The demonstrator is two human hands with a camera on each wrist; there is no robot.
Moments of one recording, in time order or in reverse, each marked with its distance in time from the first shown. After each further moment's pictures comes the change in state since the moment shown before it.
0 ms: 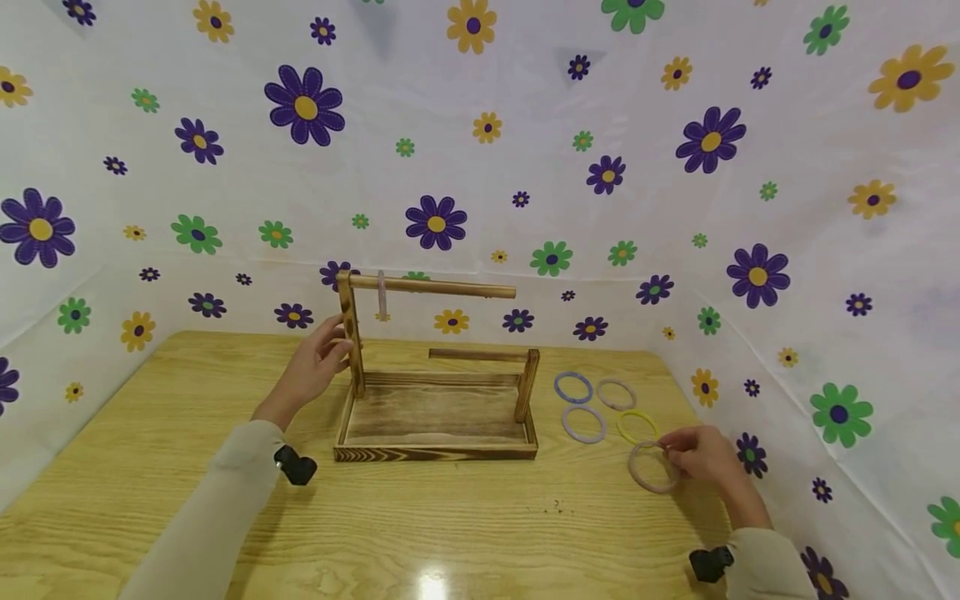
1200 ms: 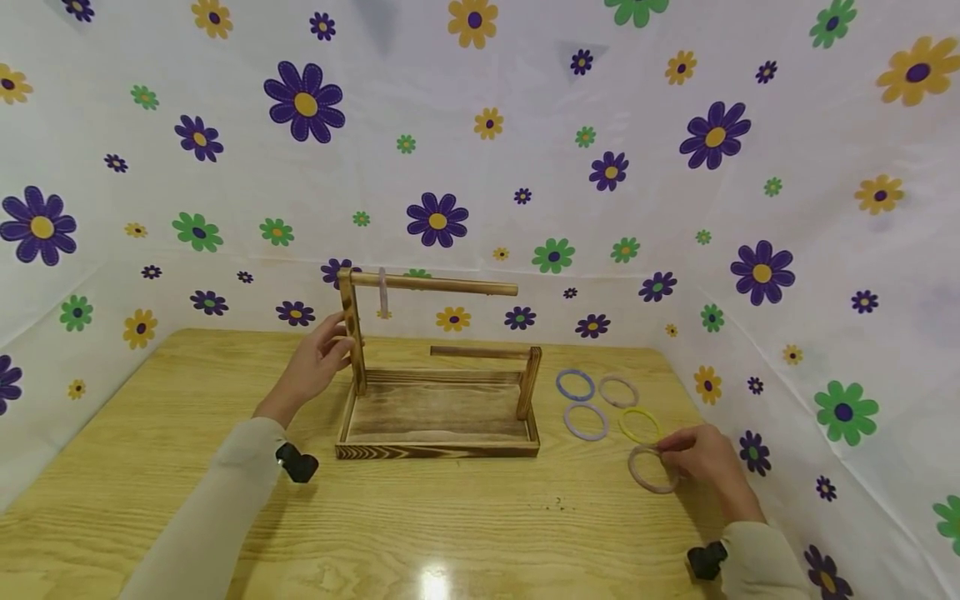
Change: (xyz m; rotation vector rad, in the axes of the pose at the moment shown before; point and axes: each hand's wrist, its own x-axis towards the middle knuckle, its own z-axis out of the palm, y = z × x) left_hand -0.001 0.003 -0.001 0.017 -0.005 0.004; right_hand 0.008 0.005 0.007 -0.051 0.048 0.057
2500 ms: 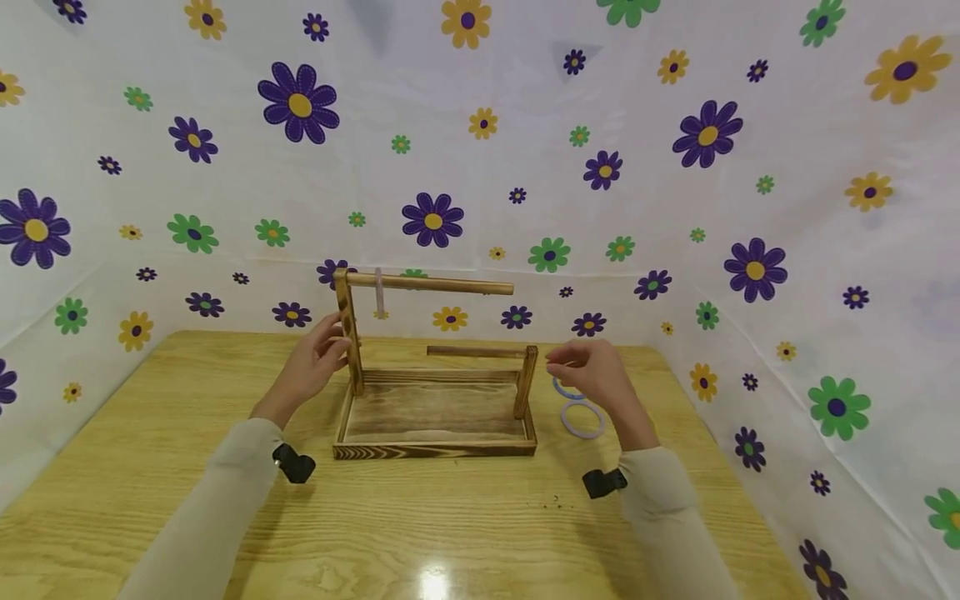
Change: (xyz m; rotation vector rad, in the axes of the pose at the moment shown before) left_hand 0.002 -0.001 0.000 -0.010 -0.012 -0.025; right_hand 0.022 -0.171 0.030 0.151 0.039 -0.330
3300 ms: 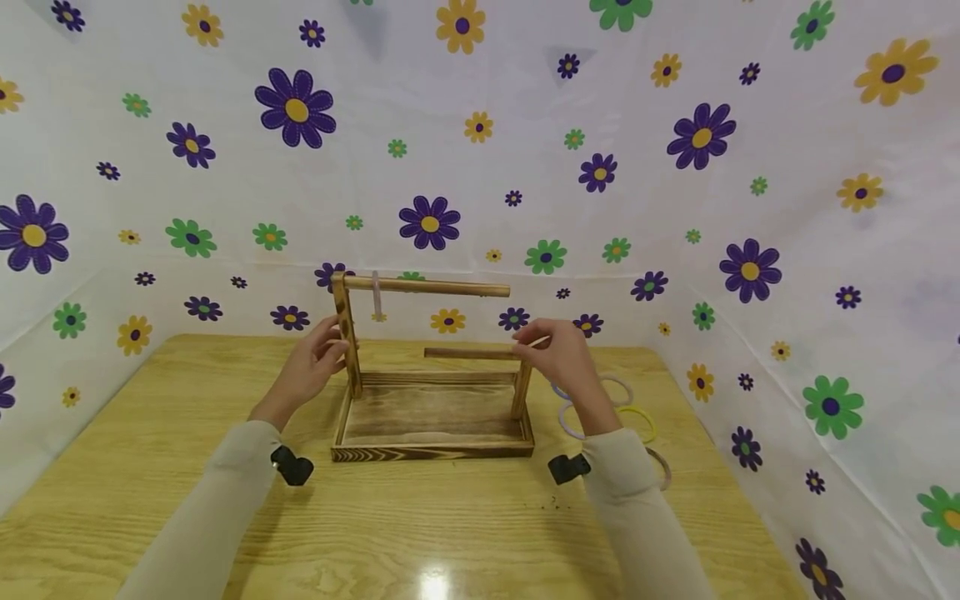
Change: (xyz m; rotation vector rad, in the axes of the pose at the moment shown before) left_hand 0.001 0.000 0.000 0.001 0.002 0.004; right_hand 0.019 -0.045 0.020 -0.006 0.086 -0.116
